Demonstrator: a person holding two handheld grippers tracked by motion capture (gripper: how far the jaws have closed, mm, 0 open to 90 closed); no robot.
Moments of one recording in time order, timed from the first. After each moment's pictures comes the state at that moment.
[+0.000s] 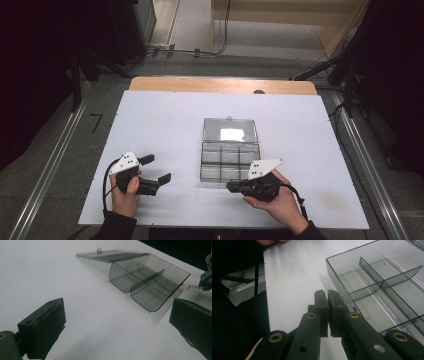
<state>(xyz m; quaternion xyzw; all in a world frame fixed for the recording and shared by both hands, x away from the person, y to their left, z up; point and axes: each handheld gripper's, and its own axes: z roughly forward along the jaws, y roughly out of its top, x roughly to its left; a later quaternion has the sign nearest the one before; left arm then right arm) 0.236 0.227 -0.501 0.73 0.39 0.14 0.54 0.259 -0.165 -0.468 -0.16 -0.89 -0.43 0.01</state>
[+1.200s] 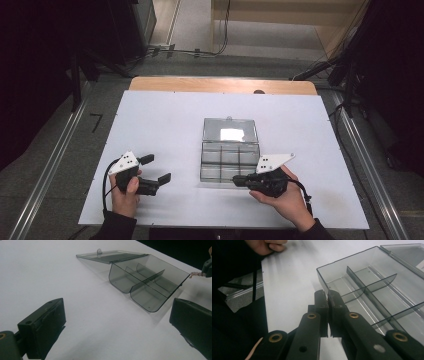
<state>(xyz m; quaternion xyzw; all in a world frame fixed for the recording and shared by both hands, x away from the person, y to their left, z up) 0.236 0.226 -0.500 0.73 0.39 0.14 0.54 0.265 -0.181 -0.451 -0.17 -0.88 -0.44 -0.01</state>
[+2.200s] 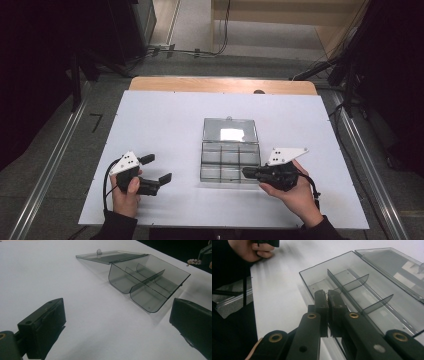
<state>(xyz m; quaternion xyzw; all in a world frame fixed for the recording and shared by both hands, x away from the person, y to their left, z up) 0.236 0.224 -0.500 0.73 0.39 0.14 0.54 0.277 -0.205 -0.442 -0.20 -0.87 -0.45 -0.03</state>
